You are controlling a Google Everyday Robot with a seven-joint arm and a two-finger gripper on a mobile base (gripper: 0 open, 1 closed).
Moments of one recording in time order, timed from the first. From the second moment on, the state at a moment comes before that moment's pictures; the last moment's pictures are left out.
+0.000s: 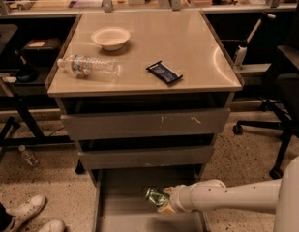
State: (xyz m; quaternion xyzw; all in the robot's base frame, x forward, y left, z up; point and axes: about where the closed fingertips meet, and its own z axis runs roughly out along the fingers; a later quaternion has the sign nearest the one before) arm 0.464 -0.066 0.328 -0.55 0.78 0.16 0.26
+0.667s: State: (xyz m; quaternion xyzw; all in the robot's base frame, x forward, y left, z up) arm 0.464 -0.098 0.424 -0.54 0.78 0.11 0.29
